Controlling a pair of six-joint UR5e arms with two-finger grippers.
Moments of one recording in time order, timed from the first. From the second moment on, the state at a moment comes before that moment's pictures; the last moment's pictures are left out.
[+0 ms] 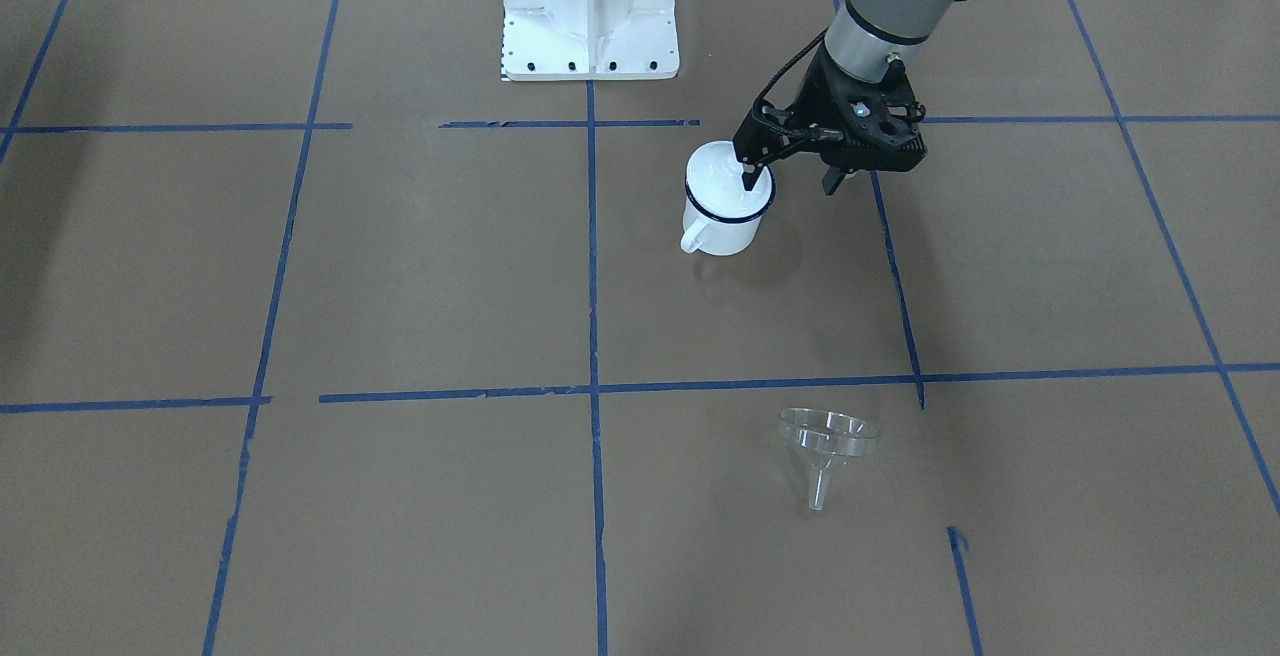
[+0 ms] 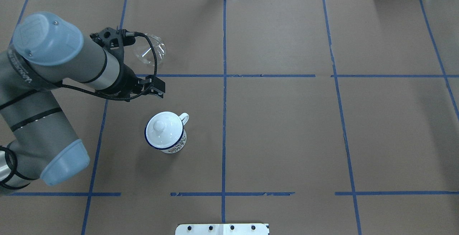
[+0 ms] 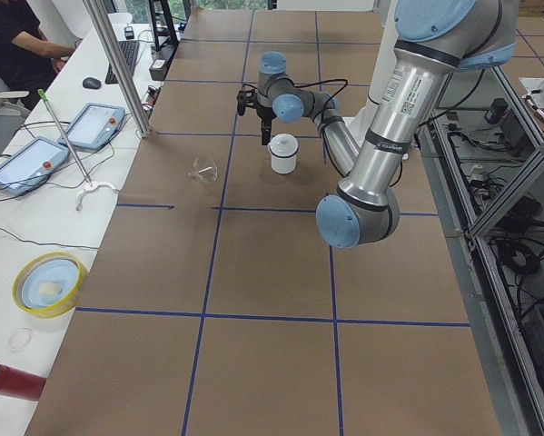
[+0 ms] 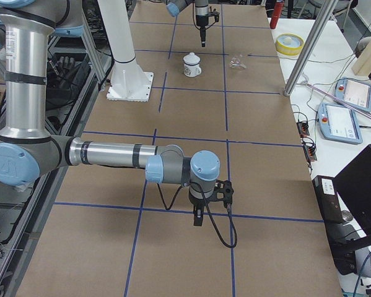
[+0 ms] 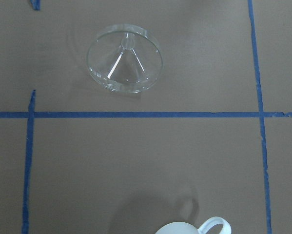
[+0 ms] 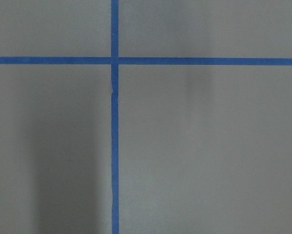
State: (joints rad) left arm -0.67 -2.01 -1.99 -1.61 -1.99 -1.20; right arm 1.57 -1.68 1.66 -1.57 2.29 0.01
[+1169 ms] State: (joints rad) left arm -0.58 -2.01 -1.99 -1.61 -1.98 -1.24; right arm 1.57 -1.68 1.66 -1.57 2.29 0.01
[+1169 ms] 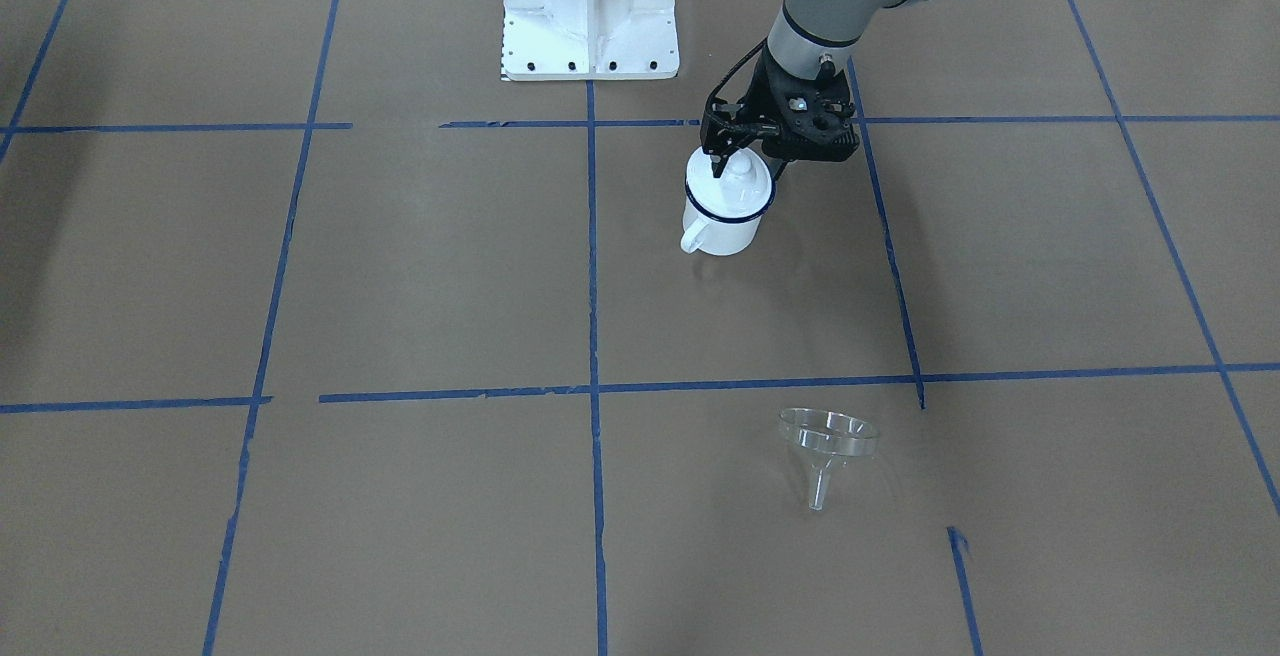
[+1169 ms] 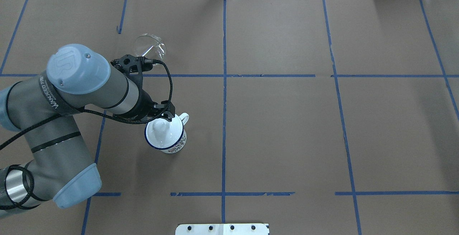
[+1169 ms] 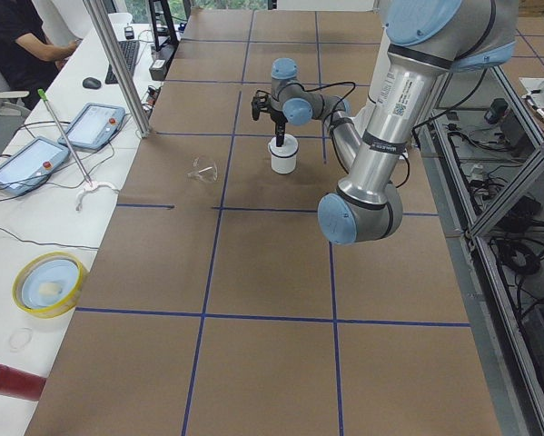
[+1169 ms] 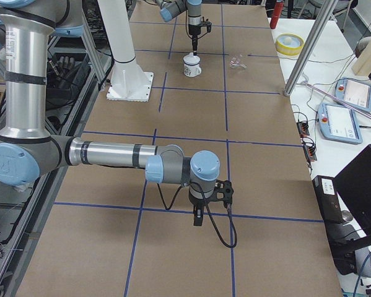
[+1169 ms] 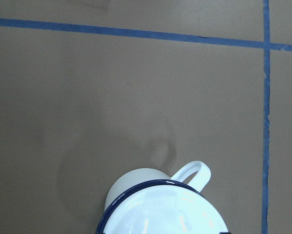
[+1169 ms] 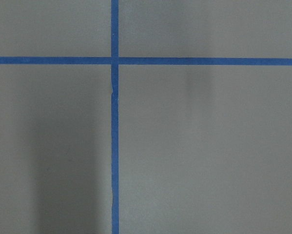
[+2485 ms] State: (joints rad) left arm -0.55 -2.00 -1.99 -1.61 -1.98 -1.26; right arm 1.57 -1.68 1.66 -1.57 2.29 0.01
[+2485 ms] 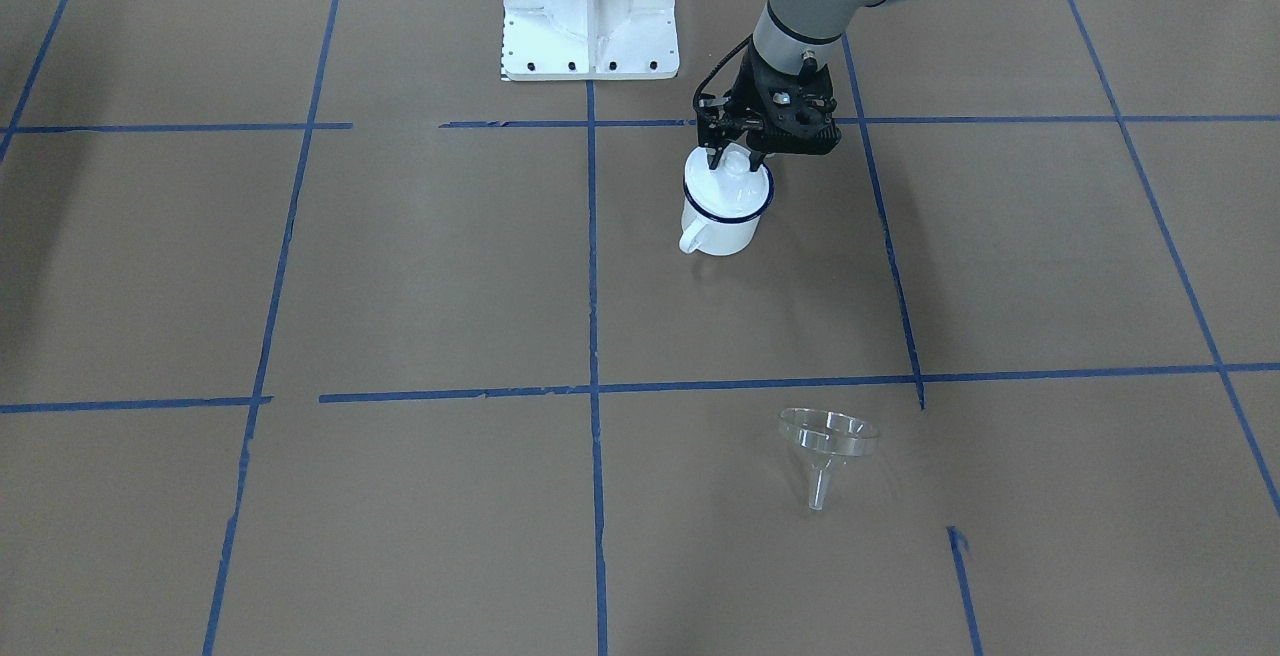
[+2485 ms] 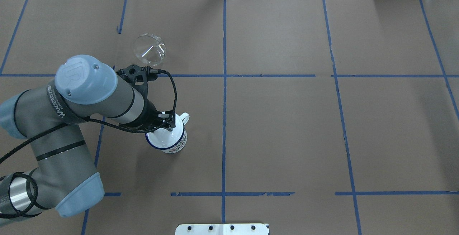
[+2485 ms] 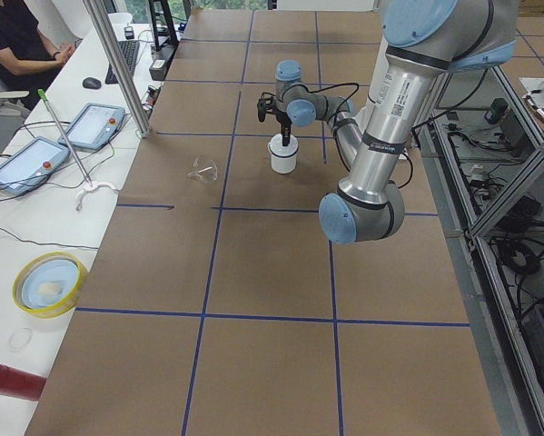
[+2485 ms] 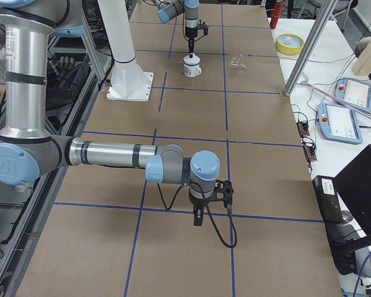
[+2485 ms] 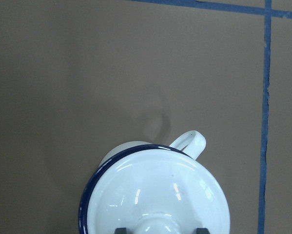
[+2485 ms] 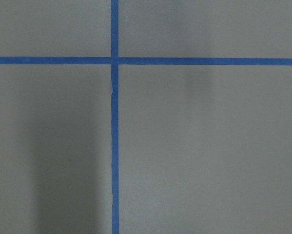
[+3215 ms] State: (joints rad) left arm -0.59 -1.99 -2.12 -1.48 -1.98 -1.25; right arm 1.57 -1.68 1.66 -1.57 2.29 0.01
